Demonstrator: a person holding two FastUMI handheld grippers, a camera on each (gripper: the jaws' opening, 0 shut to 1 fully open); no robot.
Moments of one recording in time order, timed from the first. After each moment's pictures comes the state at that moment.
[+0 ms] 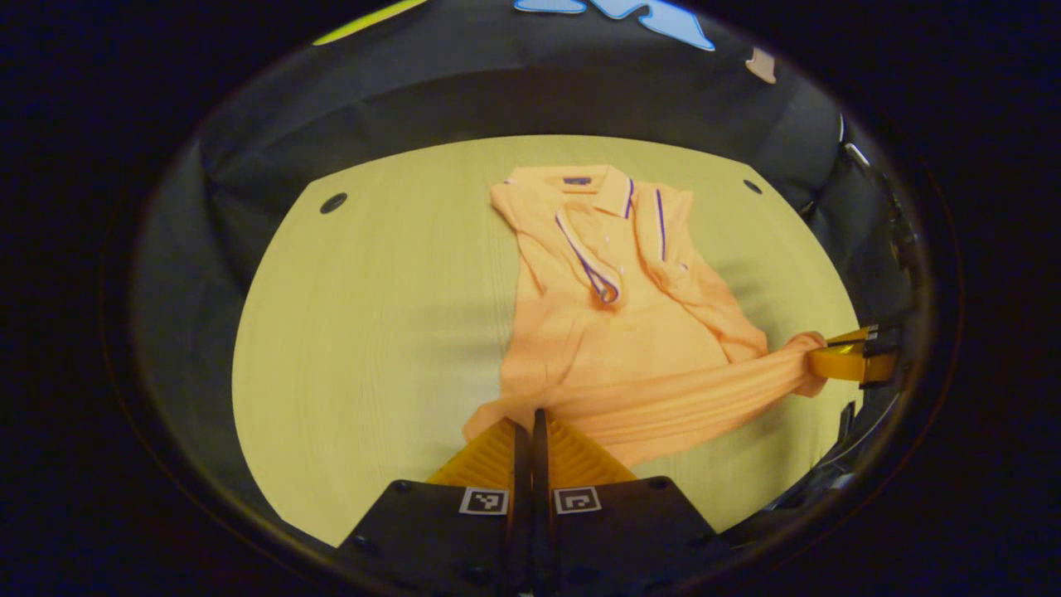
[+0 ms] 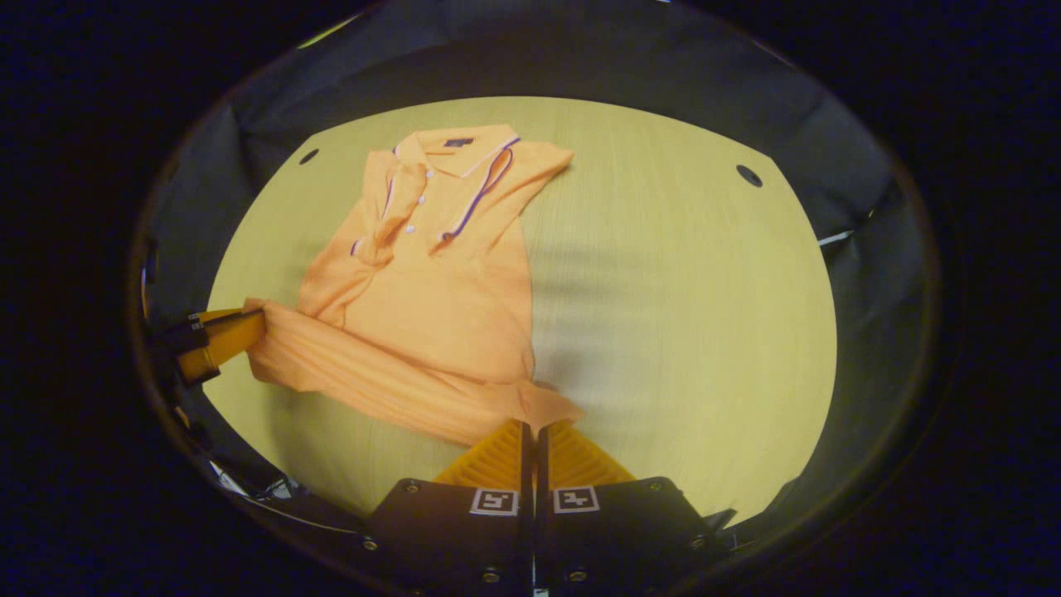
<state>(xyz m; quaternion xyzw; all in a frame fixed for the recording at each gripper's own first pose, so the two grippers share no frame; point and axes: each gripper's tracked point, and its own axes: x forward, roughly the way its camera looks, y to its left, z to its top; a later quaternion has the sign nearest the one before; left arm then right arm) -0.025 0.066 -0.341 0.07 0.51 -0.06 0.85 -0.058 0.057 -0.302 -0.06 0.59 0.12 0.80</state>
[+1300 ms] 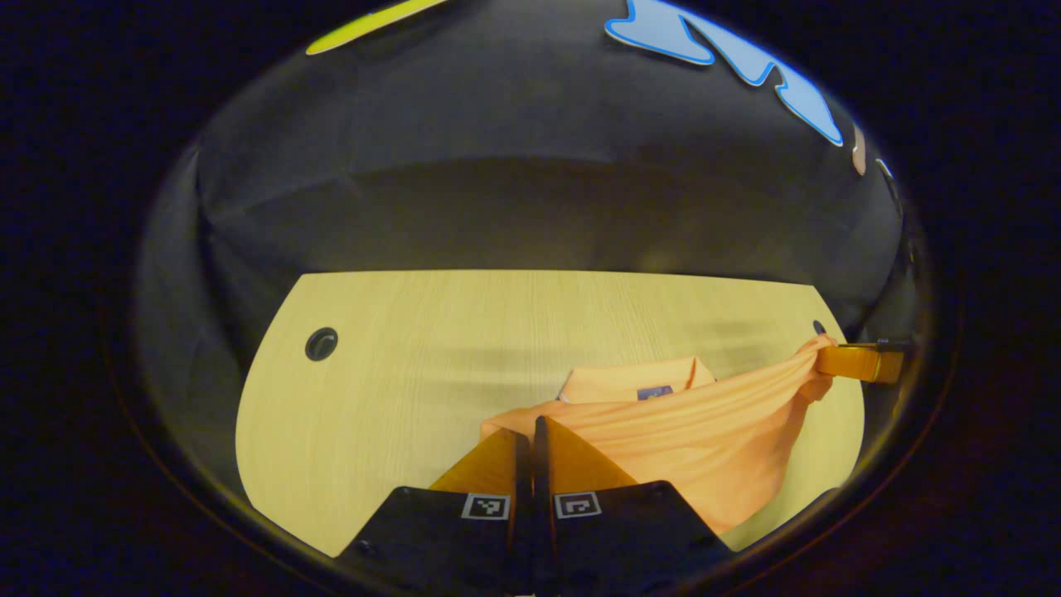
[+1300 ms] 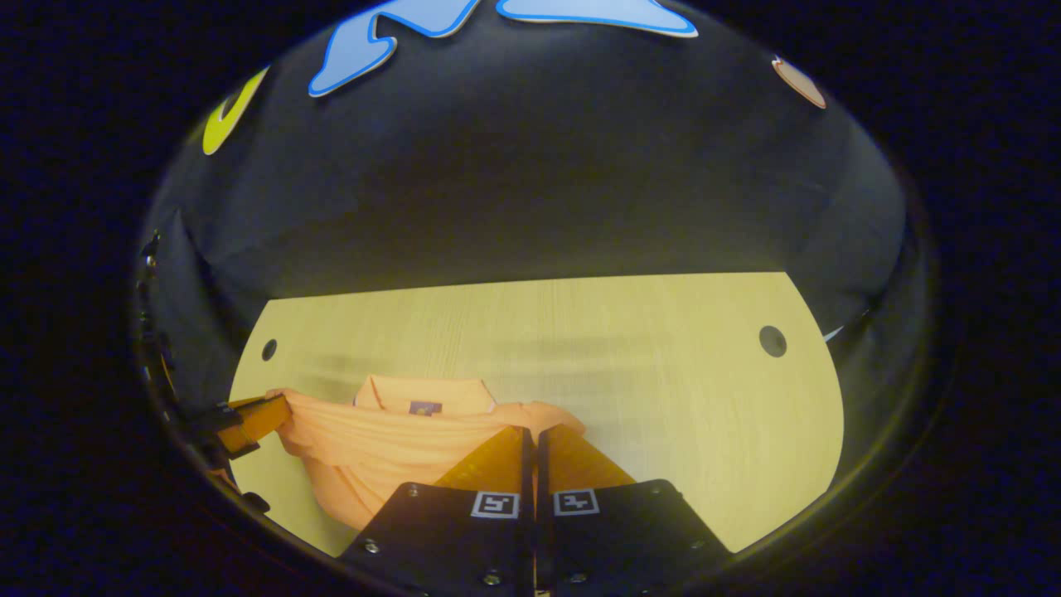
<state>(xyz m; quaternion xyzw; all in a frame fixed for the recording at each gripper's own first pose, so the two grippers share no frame) 0.252 0.073 -0.308 0.04 0.40 -0.02 0.92 0.232 0.109 -0.243 0.03 0.43 0.07 0.90</state>
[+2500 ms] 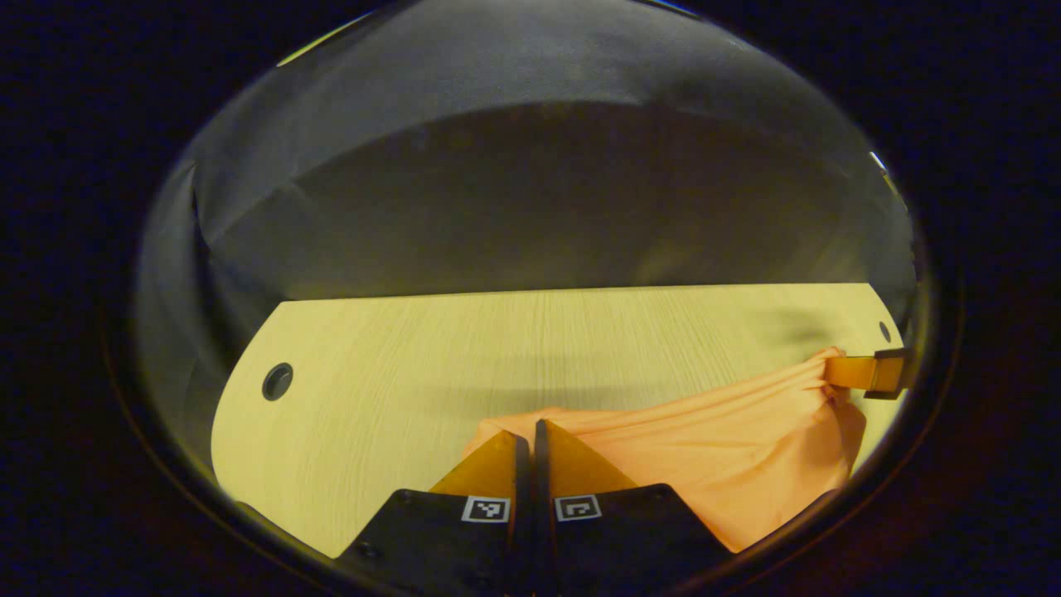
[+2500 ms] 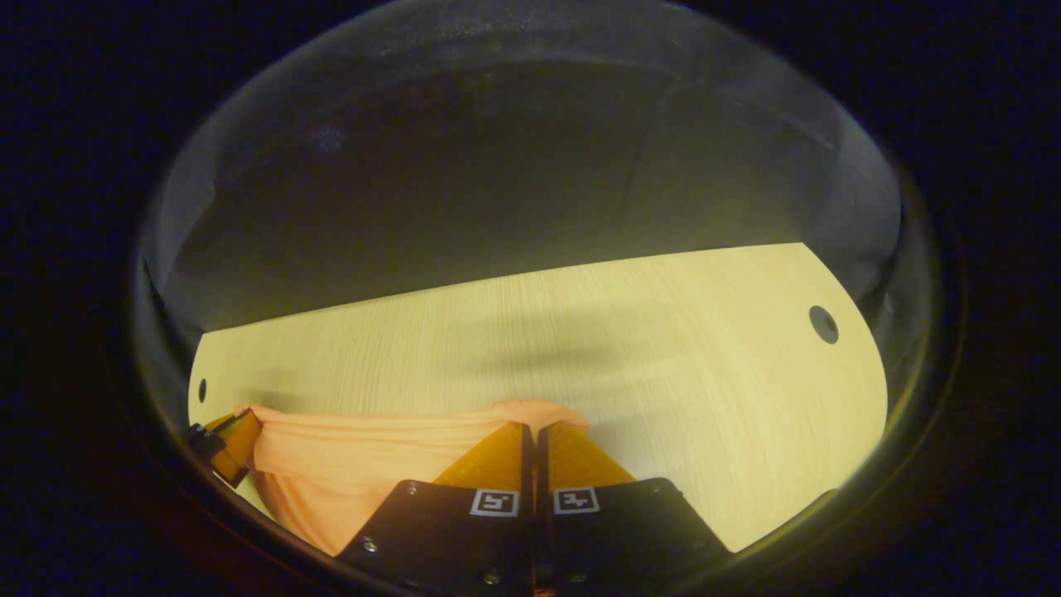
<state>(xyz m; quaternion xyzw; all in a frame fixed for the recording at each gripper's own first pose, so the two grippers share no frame) 0.338 0.081 -0.399 0.07 0.35 0.03 0.94 0.312 0.113 -0.336 0.05 0.41 0.01 0.91</state>
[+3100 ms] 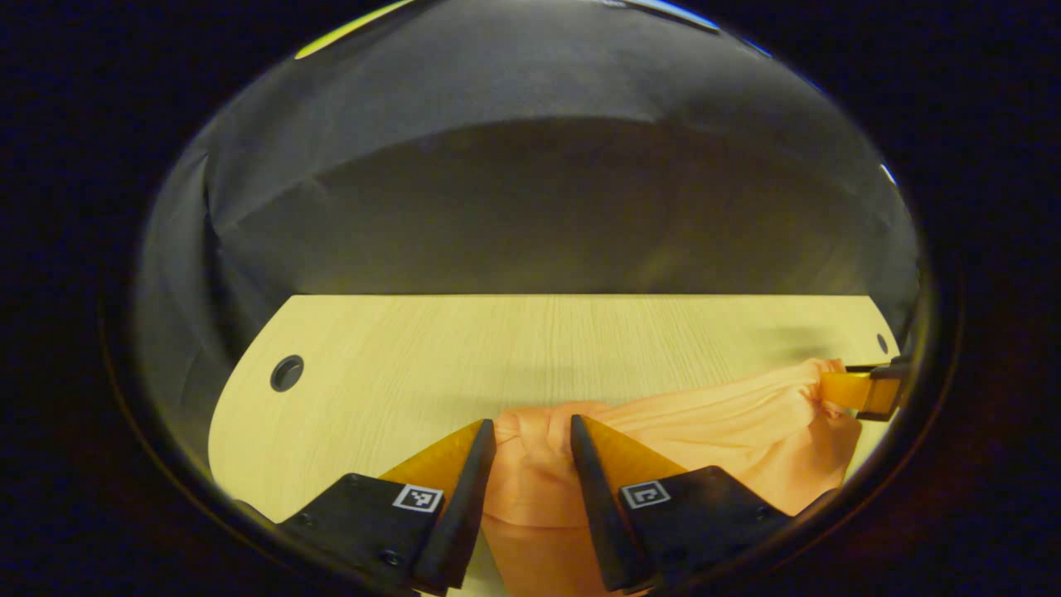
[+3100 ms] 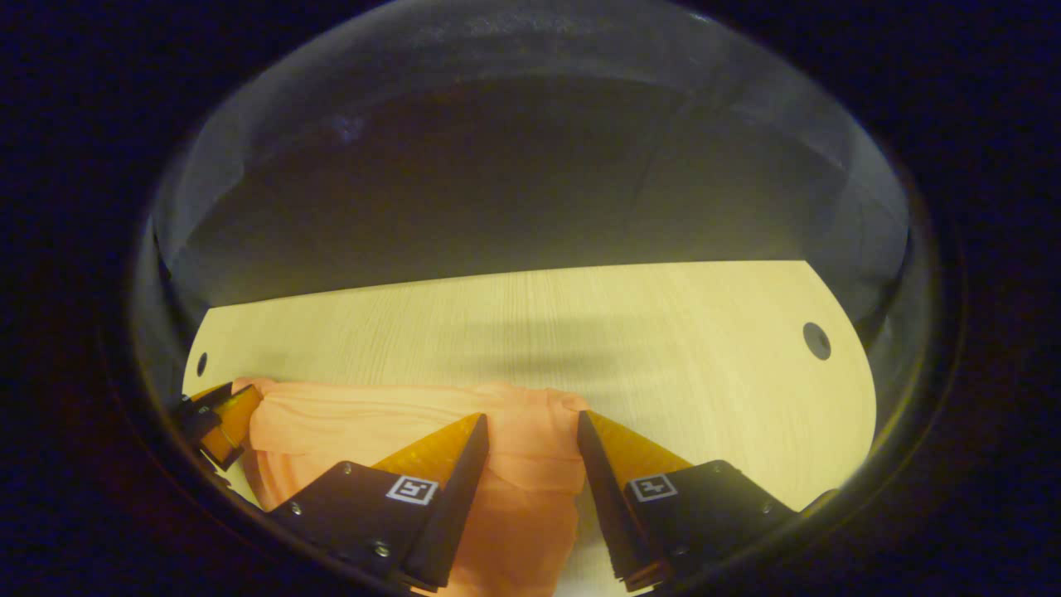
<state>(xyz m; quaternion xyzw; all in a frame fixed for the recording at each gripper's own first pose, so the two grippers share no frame) 0.325 0.078 -0.384 0.05 0.33 0.04 0.94 0.298 0.104 -0.323 0.01 0.41 0.04 0.91</state>
